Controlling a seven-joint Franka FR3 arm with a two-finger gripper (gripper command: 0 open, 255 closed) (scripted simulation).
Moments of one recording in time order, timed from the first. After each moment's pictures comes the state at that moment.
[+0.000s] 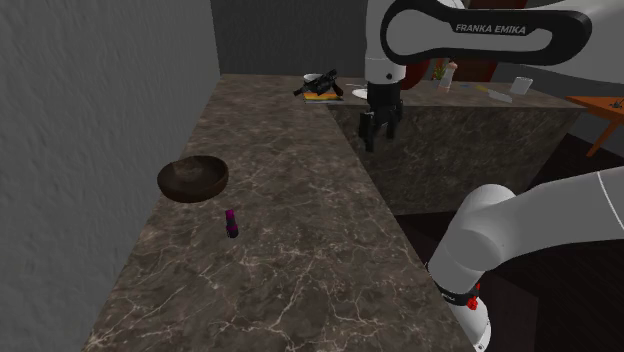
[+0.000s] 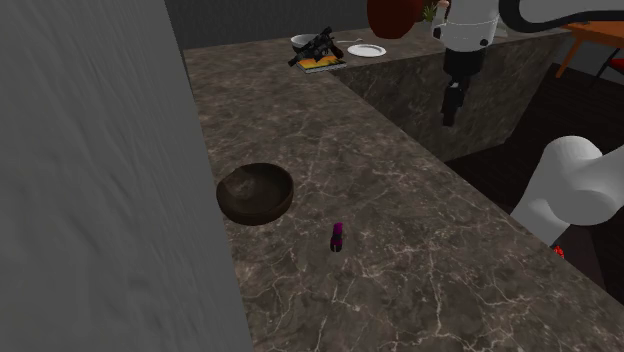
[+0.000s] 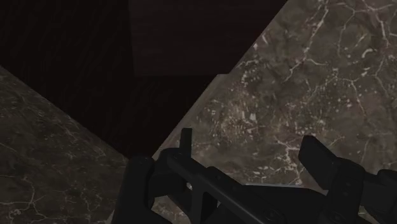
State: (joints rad) arm -0.02 -0.75 0.05 -2.36 -0.05 1.47 0.11
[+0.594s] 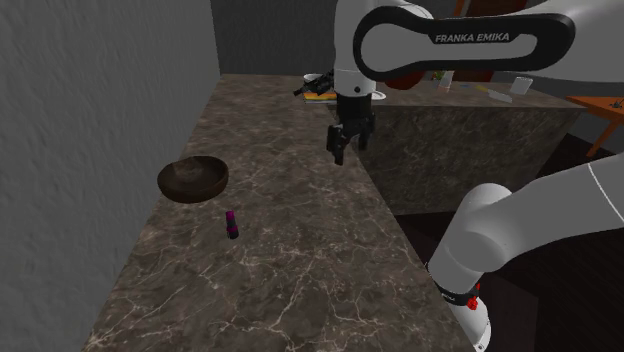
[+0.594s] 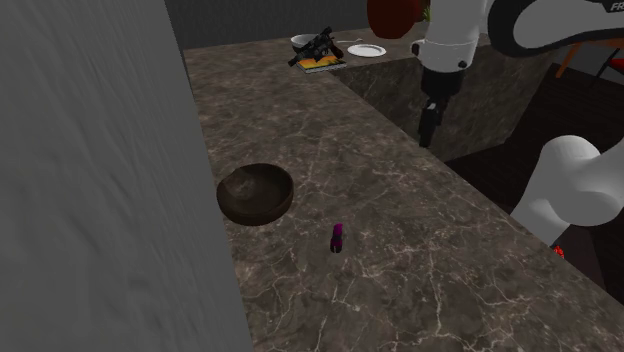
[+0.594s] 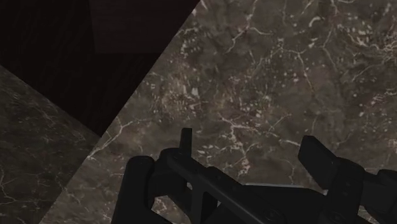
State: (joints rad) arm 0.03 -0.66 0.17 -2.35 0.05 1.60 0.25
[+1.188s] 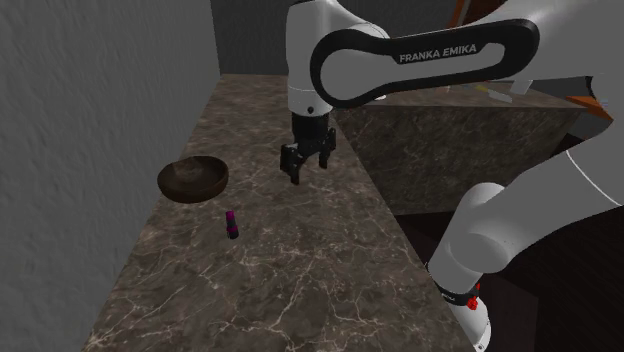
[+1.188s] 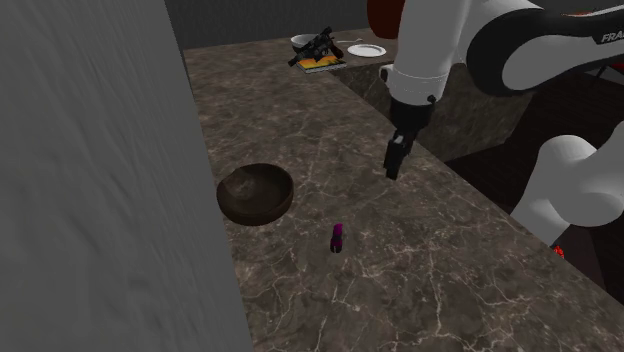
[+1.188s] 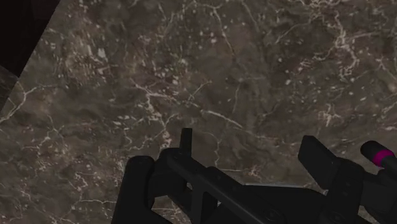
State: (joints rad) arm 0.08 -0.49 0.35 -2.28 0.12 1.77 0.42
